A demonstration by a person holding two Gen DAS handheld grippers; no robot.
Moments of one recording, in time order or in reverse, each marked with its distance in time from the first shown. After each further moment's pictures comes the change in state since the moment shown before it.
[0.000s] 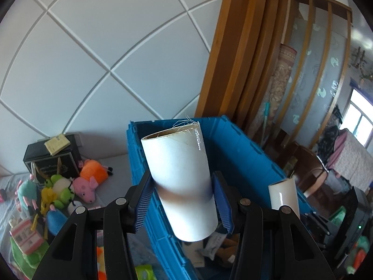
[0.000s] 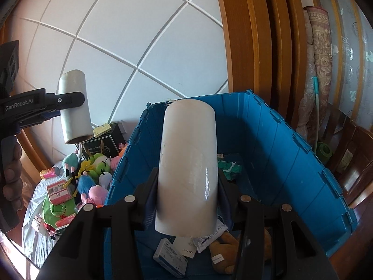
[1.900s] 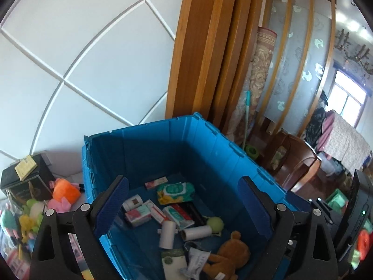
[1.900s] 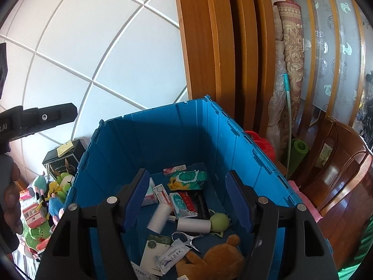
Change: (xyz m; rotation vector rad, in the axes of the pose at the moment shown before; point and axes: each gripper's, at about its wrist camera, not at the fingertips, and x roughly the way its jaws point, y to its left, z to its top) left arm 0.080 -0.058 0.036 0.096 0.042 -0.101; right arm 0.028 -0.055 0.037 0.070 -0.013 -0.162
